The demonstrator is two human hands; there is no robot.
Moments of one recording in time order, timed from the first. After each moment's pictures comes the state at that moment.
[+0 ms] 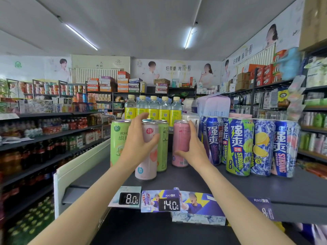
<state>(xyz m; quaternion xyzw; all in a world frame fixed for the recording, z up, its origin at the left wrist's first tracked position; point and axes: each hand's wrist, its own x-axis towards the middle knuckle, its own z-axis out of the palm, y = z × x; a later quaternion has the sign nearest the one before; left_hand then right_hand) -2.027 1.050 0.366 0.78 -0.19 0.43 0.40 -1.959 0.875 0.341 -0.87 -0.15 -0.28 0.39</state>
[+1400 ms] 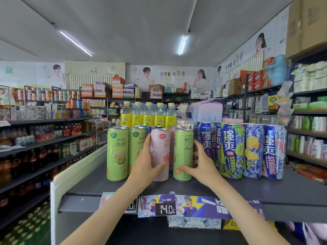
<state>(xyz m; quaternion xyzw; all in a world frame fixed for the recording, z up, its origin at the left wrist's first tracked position) -2.017 1.032 0.324 0.83 -0.19 0.30 0.44 -2.003 0.842 0.329 -0.85 -0.19 -0.23 0.44</state>
